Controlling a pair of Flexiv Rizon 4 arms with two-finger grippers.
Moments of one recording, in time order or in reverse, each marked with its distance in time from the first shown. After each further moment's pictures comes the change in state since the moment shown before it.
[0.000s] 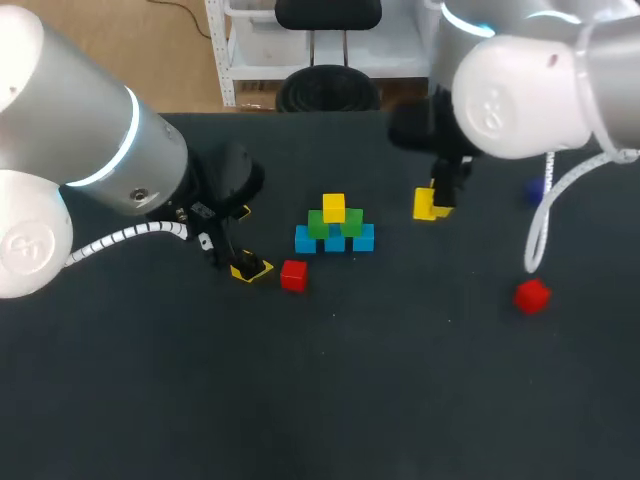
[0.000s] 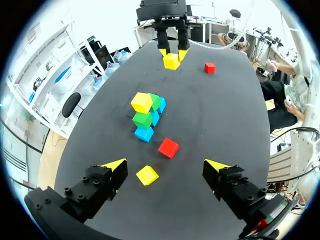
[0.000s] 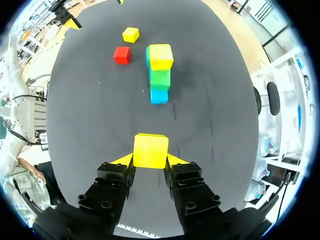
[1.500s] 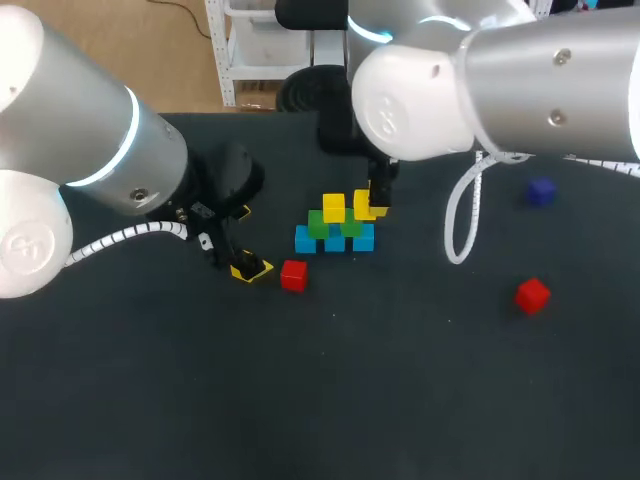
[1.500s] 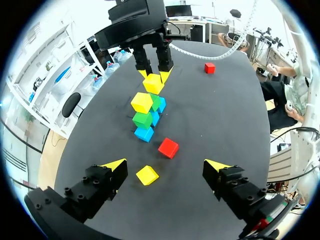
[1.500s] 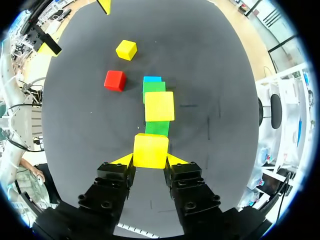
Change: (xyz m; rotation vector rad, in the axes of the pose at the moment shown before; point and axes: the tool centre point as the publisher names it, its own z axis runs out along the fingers) left arm 0.000 0.000 0.000 0.000 0.000 0.000; right arm -0.076 -0.011 0.016 -0.003 0.045 -0.045
